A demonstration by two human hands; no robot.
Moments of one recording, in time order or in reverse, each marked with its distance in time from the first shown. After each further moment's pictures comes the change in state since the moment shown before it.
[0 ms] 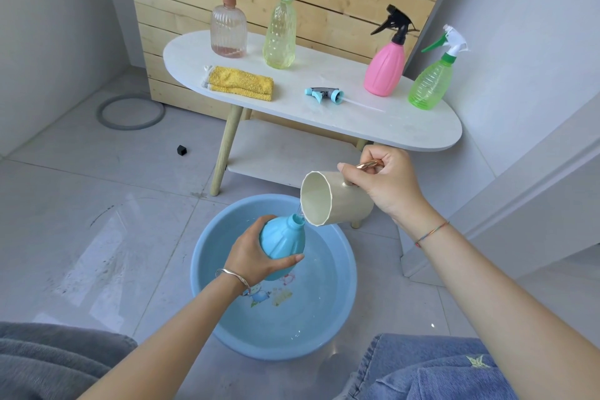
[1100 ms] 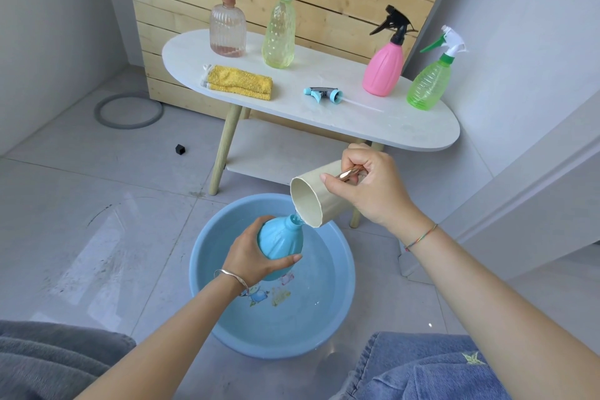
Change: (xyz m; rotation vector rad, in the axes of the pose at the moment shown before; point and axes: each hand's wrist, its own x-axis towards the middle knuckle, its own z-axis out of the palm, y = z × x) left_hand -0.002 -0.003 0.000 -0.014 0.008 0.011; right_hand -0.007 -0.009 0.009 -0.126 -0.108 -0.308
